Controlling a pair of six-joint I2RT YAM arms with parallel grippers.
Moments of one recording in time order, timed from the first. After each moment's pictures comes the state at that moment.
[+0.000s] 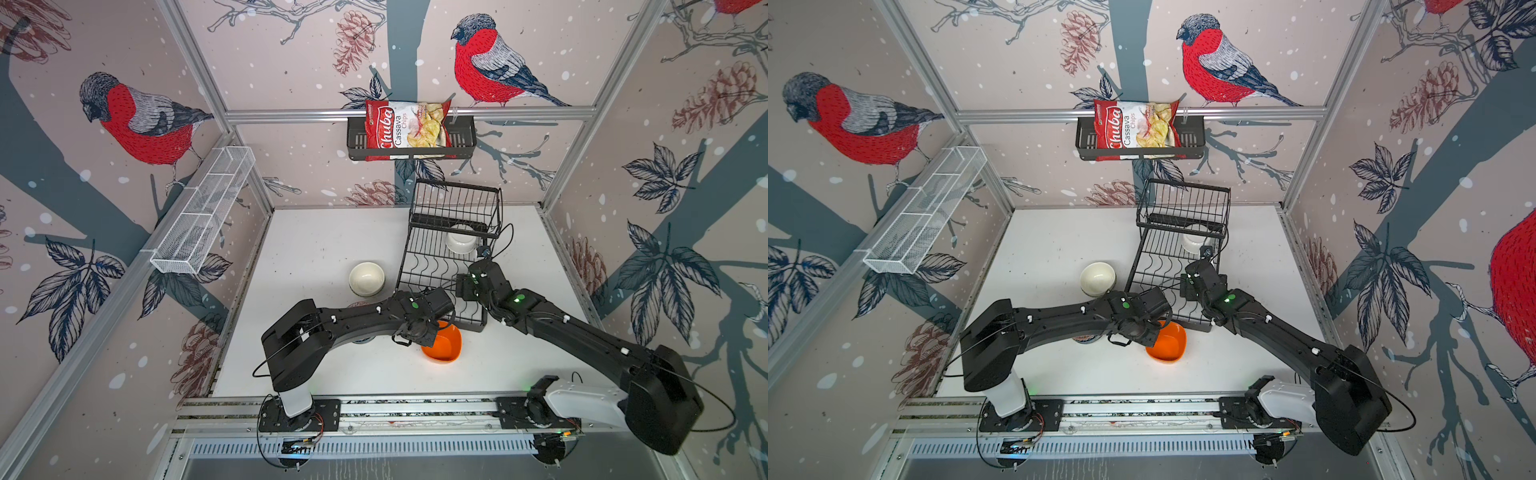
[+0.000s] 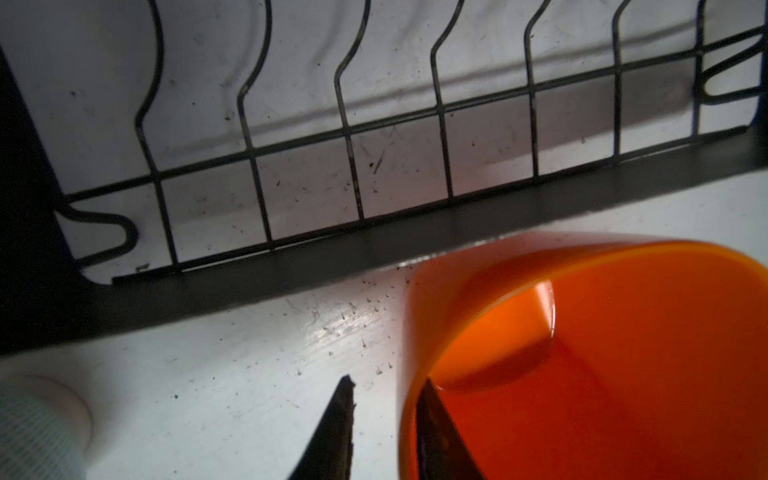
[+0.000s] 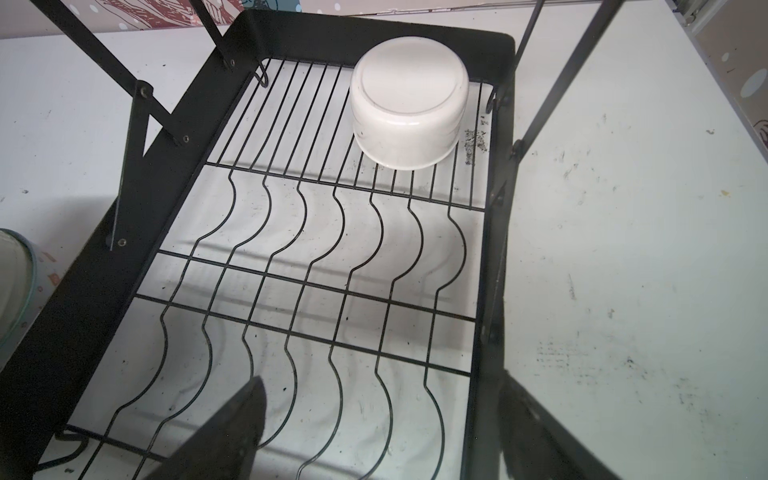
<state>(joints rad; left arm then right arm) -1.09 1.75 1.21 -0.75 -0.07 -0.65 0.67 1.22 0.76 -0.31 0.40 0.42</state>
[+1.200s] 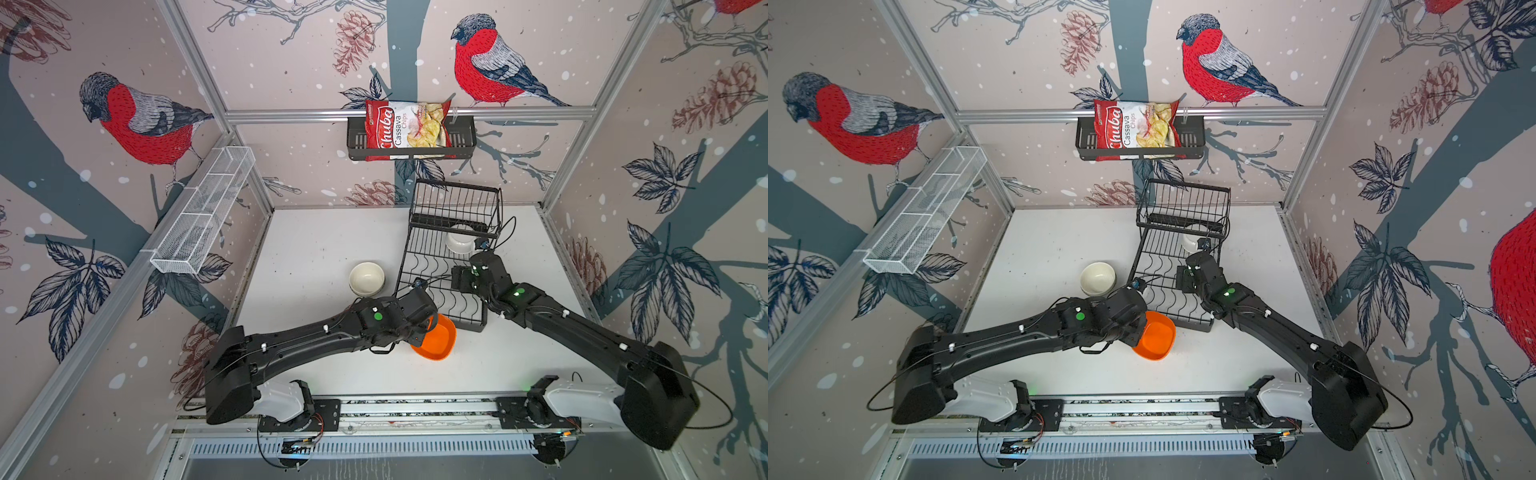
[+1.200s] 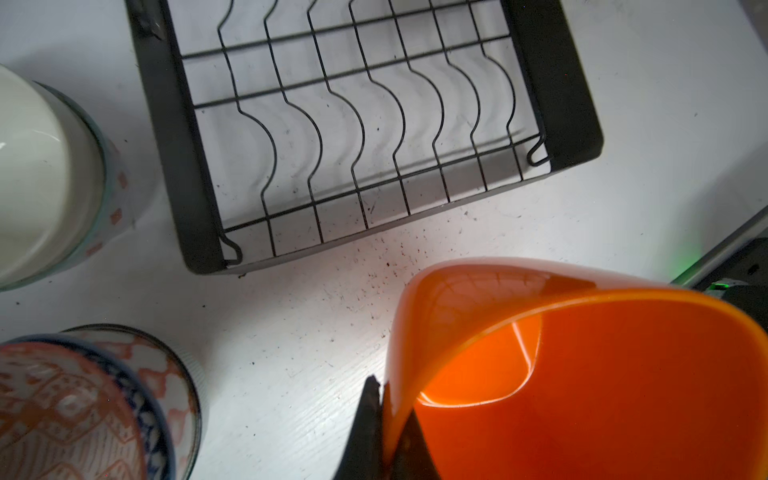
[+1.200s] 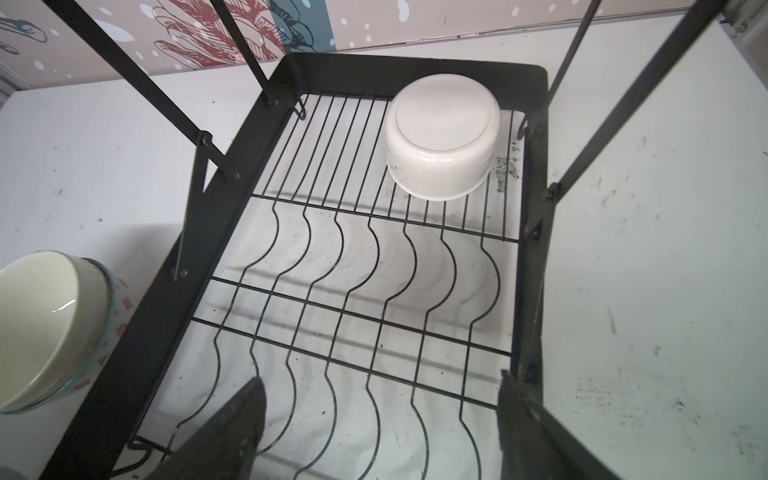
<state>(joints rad) -1.14 1.37 1.08 -0.70 -0.21 -0.59 0.65 1.25 0.82 -0.27 0.31 0.41</state>
